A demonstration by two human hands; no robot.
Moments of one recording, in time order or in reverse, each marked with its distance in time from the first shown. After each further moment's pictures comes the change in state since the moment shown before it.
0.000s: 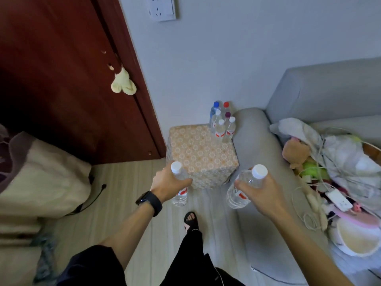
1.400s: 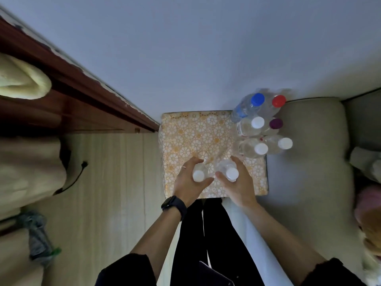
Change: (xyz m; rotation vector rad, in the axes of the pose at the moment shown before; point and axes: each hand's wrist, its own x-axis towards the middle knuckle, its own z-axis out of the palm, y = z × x) left_hand 0.390 -0.063 0.163 -0.316 -0.194 -0.291; right_hand 0.408 0.066 0.254 -0.046 -0.354 0.312
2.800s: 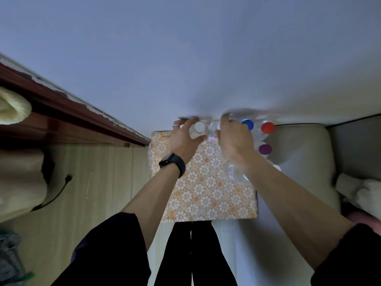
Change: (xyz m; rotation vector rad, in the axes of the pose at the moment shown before) left_hand 0.134 0.109 -0.033 0.120 0.199 0.141; right_hand 0.119 -0.149 -0.062 -1.012 0.177 -0.374
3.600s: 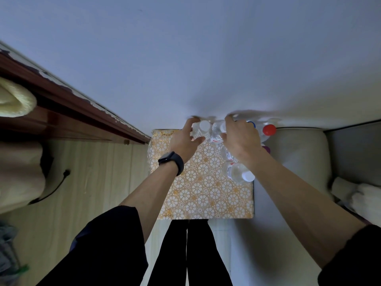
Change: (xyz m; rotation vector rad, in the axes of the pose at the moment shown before) left_hand -0.003 -0.004 0.000 -0.039 -0.073 0.027; right_hand 0.006 0.018 -0.003 -0.080 -0.004 -0.075
